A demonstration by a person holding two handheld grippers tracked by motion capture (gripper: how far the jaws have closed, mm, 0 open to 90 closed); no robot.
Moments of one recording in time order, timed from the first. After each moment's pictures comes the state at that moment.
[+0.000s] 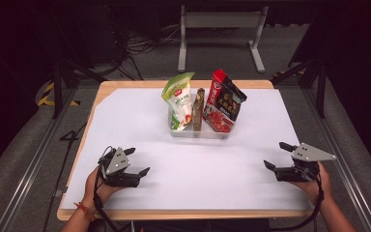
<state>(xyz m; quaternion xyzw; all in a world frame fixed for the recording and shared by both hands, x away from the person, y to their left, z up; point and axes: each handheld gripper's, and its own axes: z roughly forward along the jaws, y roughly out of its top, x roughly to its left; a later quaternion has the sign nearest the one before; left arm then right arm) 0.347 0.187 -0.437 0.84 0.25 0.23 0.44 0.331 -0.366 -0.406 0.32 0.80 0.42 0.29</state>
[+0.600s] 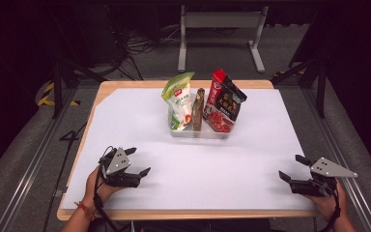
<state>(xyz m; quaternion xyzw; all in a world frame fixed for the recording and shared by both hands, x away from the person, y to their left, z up) 0.348 0.184 -0.437 0.84 0.23 0.22 0.44 0.298 -0.407 -0.427 0.37 0.77 0.43 0.29</state>
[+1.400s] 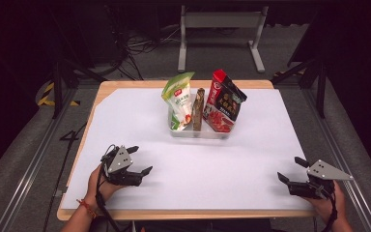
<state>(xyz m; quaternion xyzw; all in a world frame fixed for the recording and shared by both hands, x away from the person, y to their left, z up) 0.353 0.180 -0.437 0.84 0.23 0.22 0.44 0.294 -0.401 -0.432 0.37 0.77 0.42 0.30</state>
